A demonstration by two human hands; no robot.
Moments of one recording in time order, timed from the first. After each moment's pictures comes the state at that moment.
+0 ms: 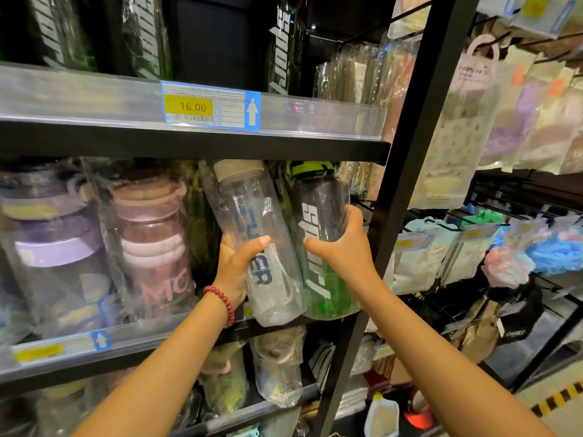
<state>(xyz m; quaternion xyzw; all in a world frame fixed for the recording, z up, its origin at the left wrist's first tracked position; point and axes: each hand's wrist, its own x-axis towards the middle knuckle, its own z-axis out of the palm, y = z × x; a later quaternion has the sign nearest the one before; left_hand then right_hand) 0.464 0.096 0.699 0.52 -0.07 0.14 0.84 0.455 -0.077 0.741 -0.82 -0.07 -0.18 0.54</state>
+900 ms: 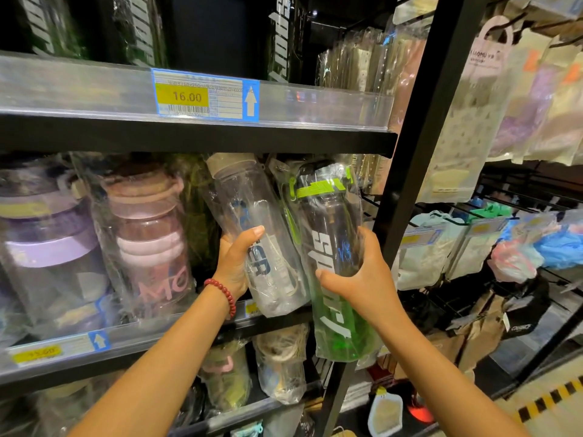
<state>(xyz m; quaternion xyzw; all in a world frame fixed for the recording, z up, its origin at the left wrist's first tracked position) 0.482 0.104 0.693 0.52 -0.05 0.10 0.85 0.415 -0.092 0.720 -0.84 -0.08 -0.16 0.51</state>
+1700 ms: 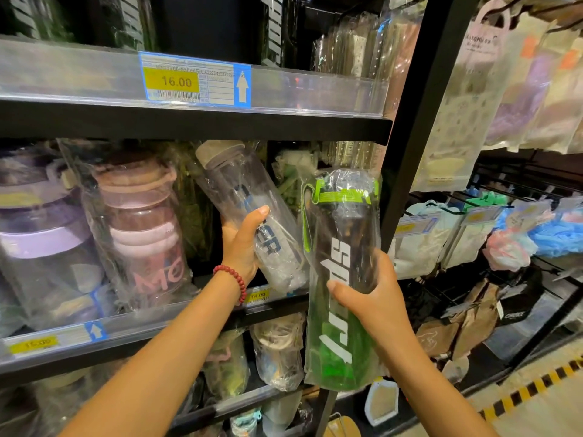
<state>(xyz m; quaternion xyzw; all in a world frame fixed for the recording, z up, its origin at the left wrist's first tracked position) 0.480 0.080 0.705 0.47 -0.04 0.17 0.87 0.383 -0.103 0.697 -0.78 -0.04 -0.15 0.60</state>
